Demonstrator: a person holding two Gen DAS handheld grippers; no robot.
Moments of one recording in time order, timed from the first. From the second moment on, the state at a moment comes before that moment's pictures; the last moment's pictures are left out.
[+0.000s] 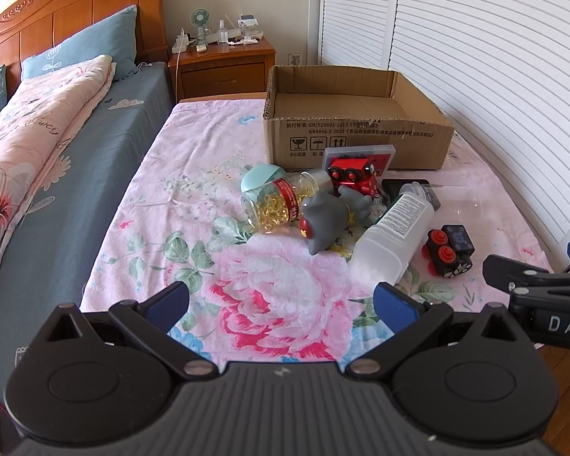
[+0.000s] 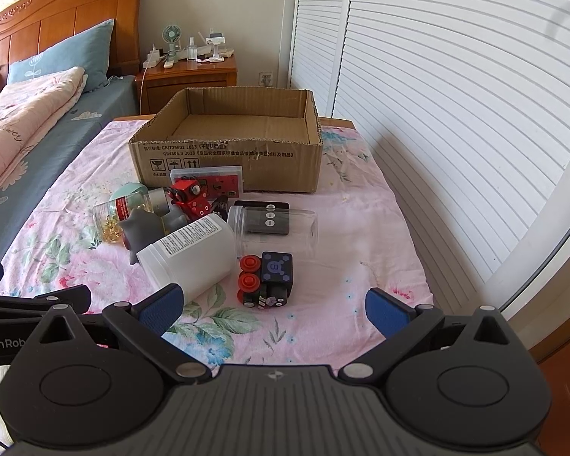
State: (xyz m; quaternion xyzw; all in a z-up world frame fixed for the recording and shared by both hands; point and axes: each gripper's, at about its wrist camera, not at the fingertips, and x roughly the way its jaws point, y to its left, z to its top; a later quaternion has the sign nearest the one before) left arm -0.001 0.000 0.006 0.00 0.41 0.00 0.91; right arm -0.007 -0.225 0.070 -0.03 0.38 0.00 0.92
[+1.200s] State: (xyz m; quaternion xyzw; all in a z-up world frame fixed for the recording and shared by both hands) left arm 0.007 -0.001 0.008 0.01 0.40 -0.02 0.92; right arm -0.004 -0.223 0.076 -0.05 0.35 0.02 0.93
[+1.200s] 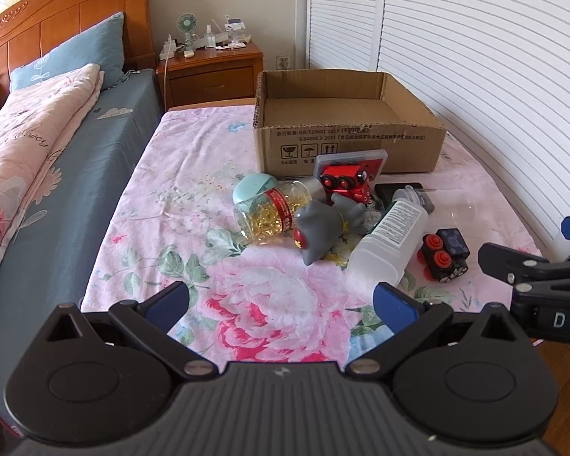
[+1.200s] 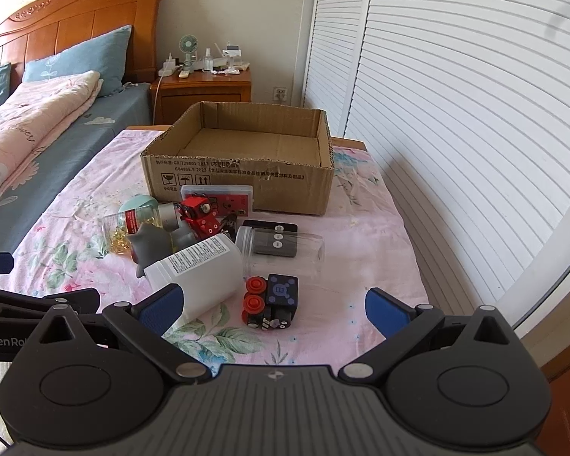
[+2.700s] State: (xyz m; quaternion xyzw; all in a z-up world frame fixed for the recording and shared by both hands) left arm 0.096 0.019 -0.015 0.02 0.40 -0.10 0.91; right arm 0.071 -0.254 -0.028 -0.07 0.40 0.13 0.91
